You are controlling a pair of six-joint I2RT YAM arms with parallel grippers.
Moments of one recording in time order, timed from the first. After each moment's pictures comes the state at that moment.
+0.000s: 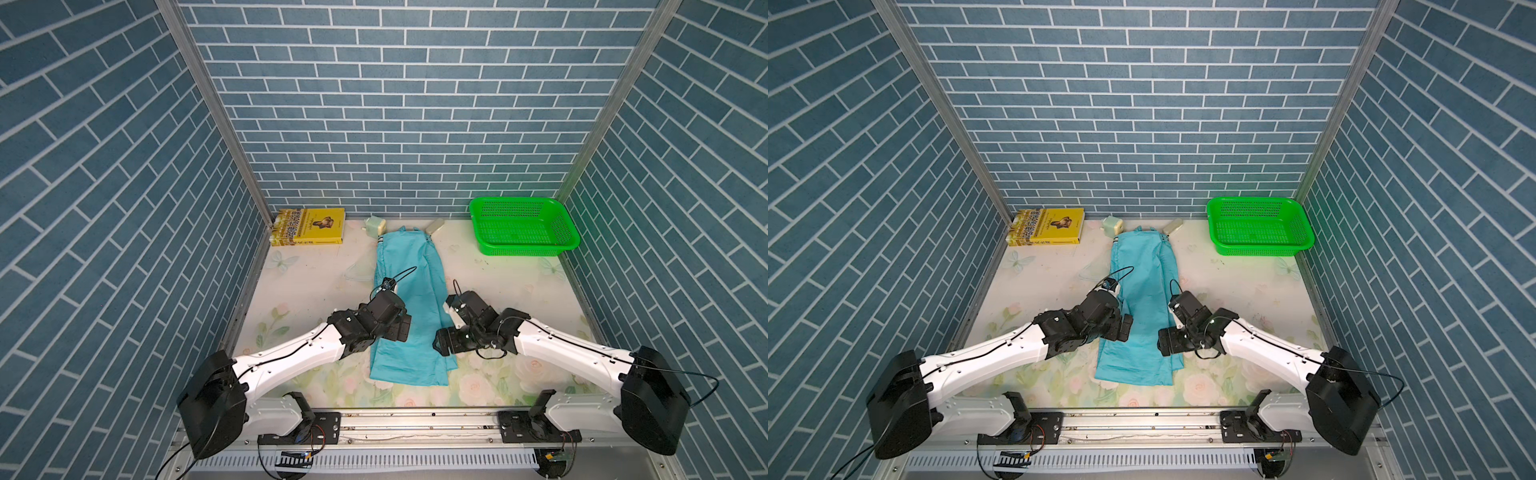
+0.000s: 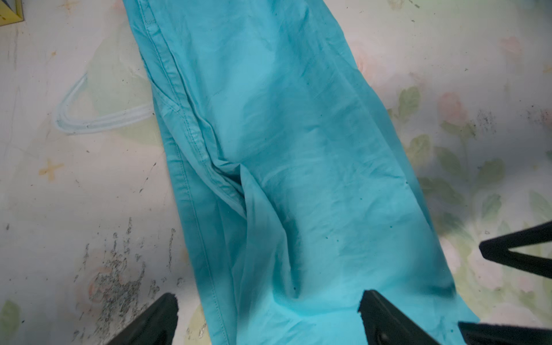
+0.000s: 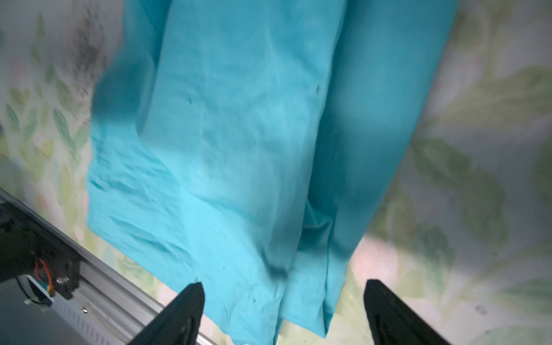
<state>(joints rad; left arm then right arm) -0.90 1.27 0.82 -0.46 -0.27 -0.50 0.90 1.27 0.74 -0.59 -0.14 0.59</state>
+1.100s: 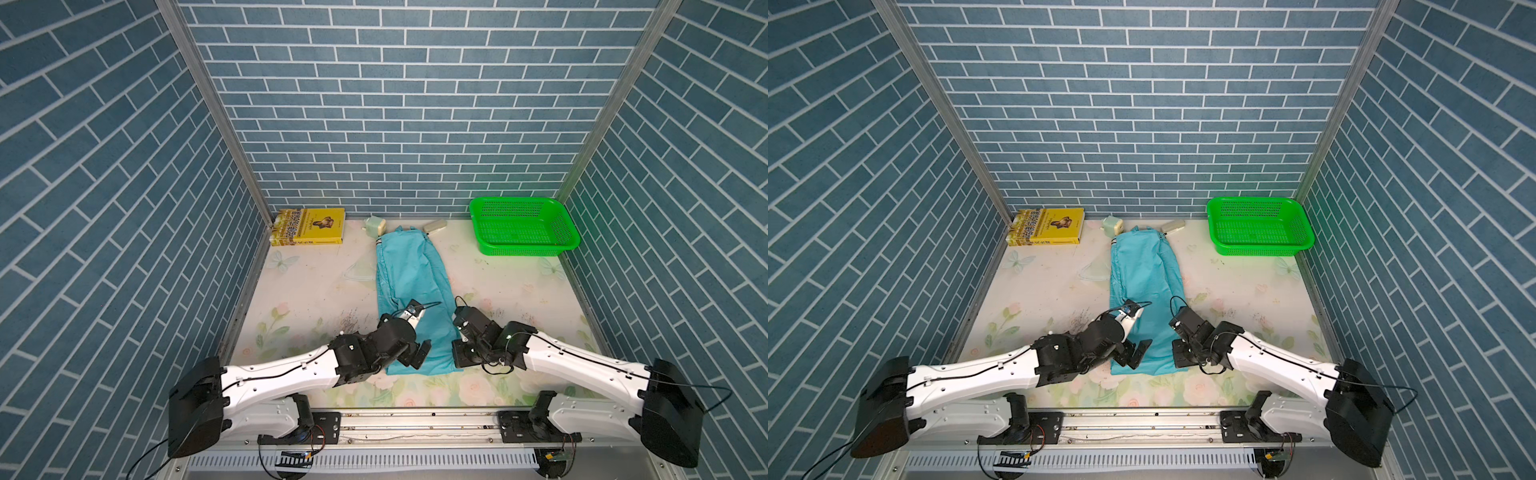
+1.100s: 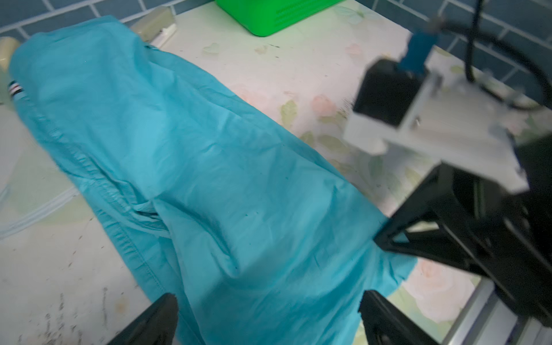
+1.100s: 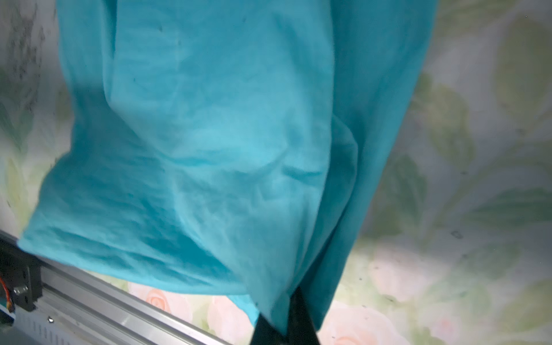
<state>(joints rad) -1.18 1.22 0.74 -0.21 -0.33 -0.30 0.90 1.15 0.69 -0.69 -0.04 0.69</state>
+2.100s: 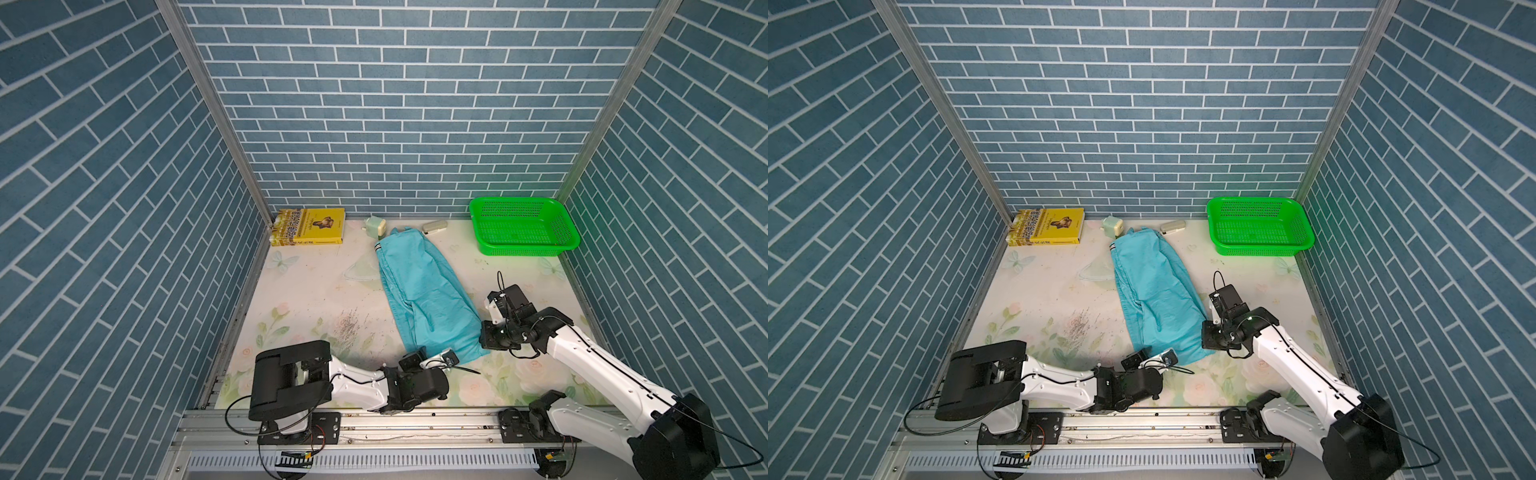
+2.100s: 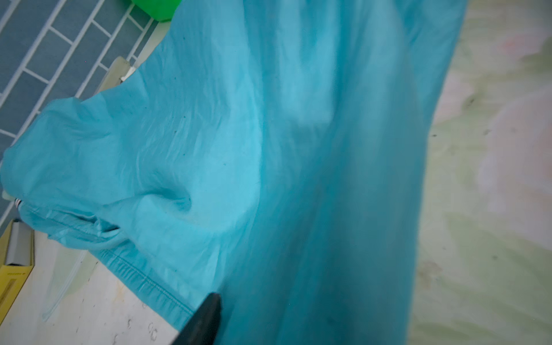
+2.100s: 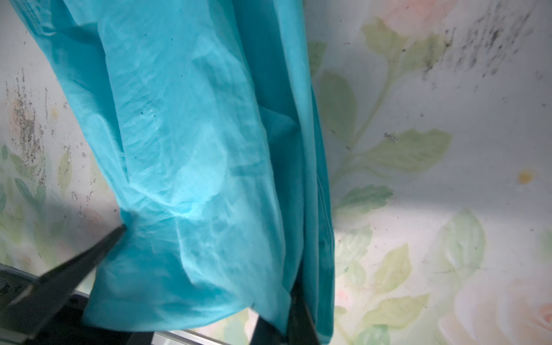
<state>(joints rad) -1.42 1.66 0.65 0.19 -0.66 0.01 0.52 1.06 0.73 -0.86 -0.17 0.50</state>
